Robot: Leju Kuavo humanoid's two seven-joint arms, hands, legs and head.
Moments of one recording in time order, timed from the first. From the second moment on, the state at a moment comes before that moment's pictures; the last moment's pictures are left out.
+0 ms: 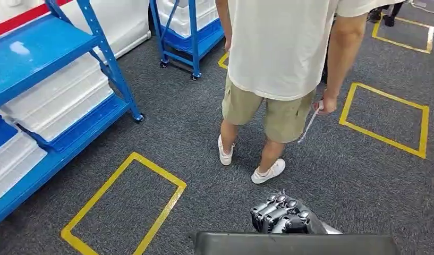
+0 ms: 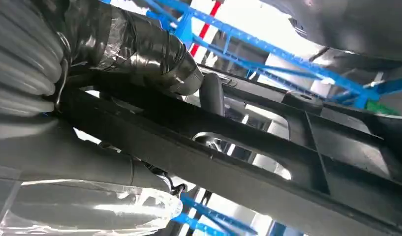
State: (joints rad) left arm -0.04 -0.04 1.03 -0.21 -0.70 0.13 -0.11; right arm 0.05 -0.22 0.40 -2.16 -0.19 0.37 -0.61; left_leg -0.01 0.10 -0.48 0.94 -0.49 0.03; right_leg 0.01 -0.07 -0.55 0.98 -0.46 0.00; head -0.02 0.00
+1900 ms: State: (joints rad) left arm -0.04 -0.04 1.08 -0.21 -0.70 0.06 -0.19; right arm 0.07 -0.17 0.34 -2.13 -0.26 0.34 -0.54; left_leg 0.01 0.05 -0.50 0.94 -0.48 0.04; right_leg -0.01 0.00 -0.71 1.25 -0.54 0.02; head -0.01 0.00
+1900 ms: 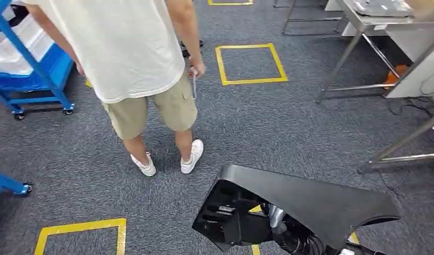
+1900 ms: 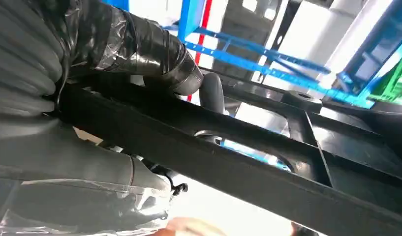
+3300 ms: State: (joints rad) left arm -0.04 -0.05 1.08 -0.21 -0.72 0.04 -0.19; right arm 0.06 -0.16 0.37 -2.11 -0.28 0.34 -0.52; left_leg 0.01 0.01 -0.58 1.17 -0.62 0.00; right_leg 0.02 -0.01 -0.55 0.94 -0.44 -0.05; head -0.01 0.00
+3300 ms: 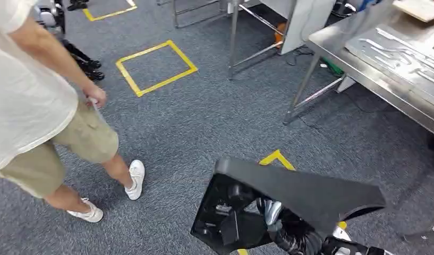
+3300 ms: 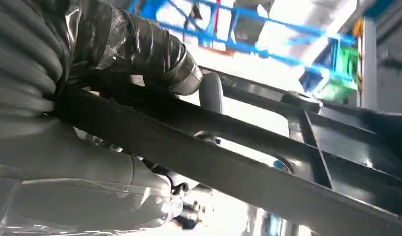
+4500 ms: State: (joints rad) left arm -0.03 -0.05 1.10 -0.21 -0.72 -0.01 -0.24; right arm 0.03 -0.14 0.41 -2.11 -0.30 0.31 -0.51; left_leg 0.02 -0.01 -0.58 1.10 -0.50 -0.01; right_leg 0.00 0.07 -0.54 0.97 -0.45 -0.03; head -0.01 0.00
